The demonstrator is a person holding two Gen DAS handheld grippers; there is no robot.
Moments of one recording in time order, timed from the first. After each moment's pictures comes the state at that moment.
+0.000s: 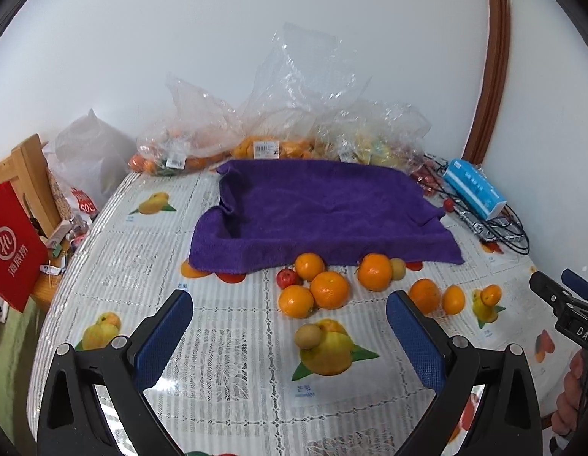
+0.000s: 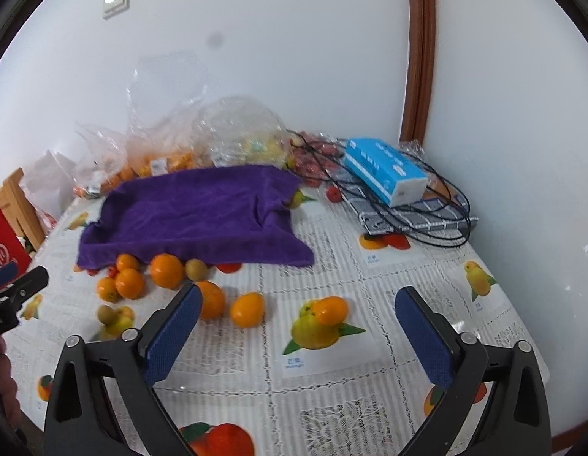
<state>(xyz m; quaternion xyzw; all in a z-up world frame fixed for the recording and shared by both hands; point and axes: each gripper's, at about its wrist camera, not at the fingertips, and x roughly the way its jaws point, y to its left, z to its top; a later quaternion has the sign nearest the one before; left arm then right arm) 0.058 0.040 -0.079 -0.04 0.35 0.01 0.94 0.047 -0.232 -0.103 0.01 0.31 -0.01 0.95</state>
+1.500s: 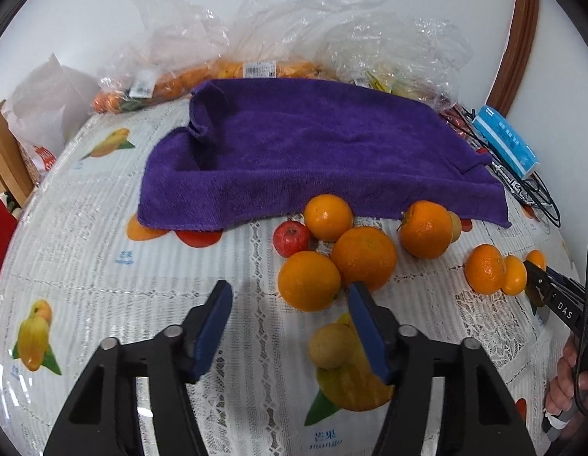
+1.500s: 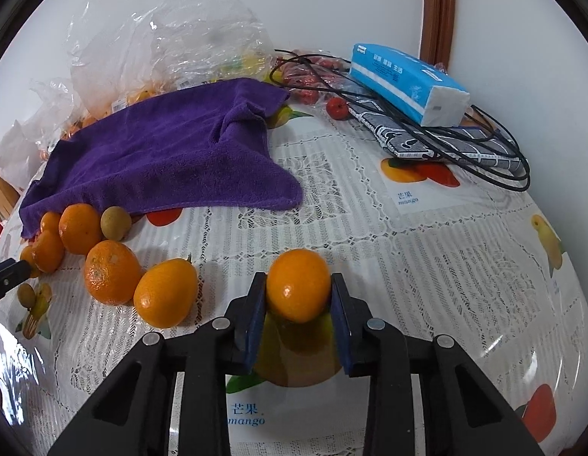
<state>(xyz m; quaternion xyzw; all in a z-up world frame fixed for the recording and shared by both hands) 0.126 0.039 -0.161 -0.05 0.45 0.00 0.89 0.134 -0.255 -0.207 0.02 0.40 0.00 0.92</state>
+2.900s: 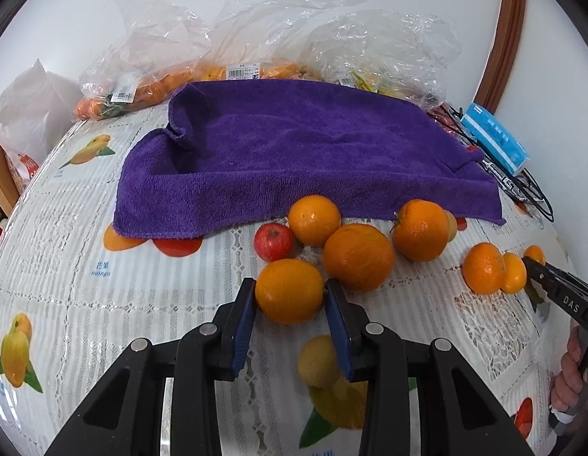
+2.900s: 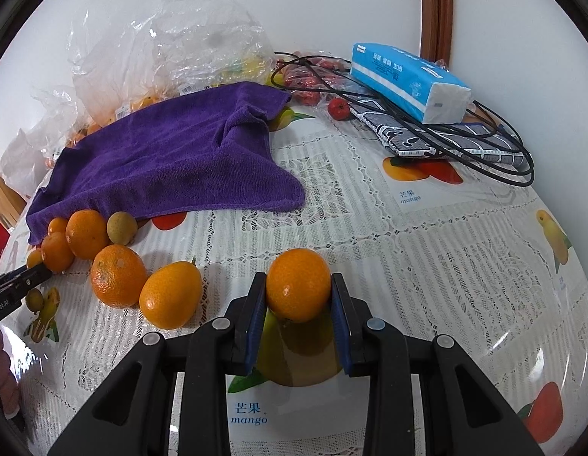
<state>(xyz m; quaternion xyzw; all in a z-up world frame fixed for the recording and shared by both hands) 0.128 0.037 -0.169 -0.04 0.43 -0.03 0.90 0.132 -0.260 -0.206 0.04 0.39 0.01 0.92</state>
